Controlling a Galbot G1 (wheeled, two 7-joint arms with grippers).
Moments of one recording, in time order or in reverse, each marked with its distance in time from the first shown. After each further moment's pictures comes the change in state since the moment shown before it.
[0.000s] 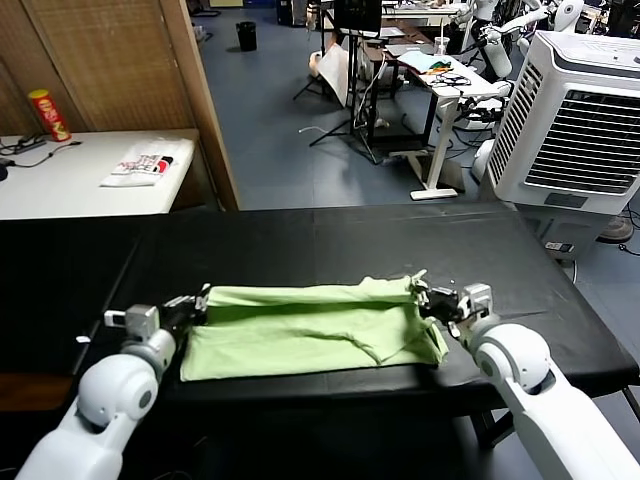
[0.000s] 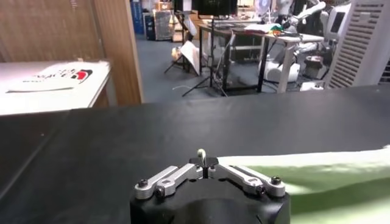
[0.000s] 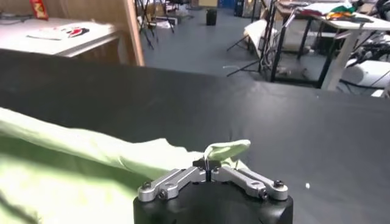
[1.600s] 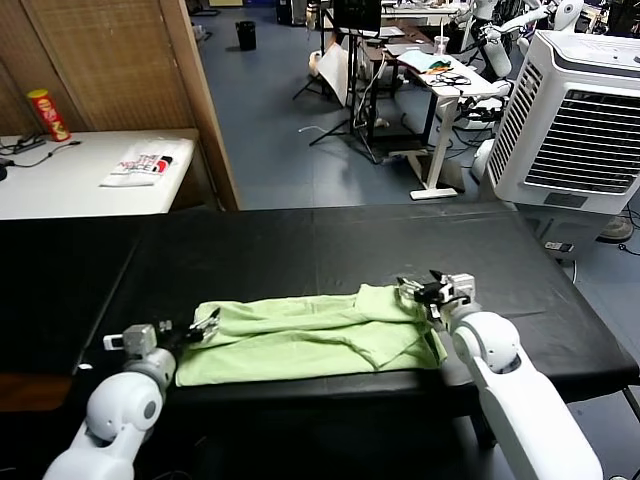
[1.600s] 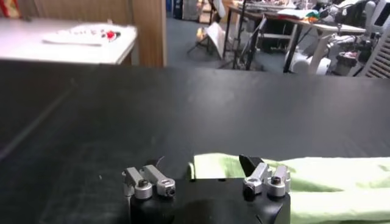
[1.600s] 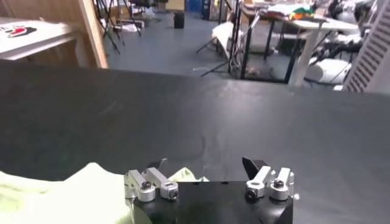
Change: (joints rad) left arm 0.006 -0.112 -0.047 0.111 -0.072 0.003 -0.041; right arm 0.145 0.214 -0.013 -0.258 -0.150 0.056 0.018
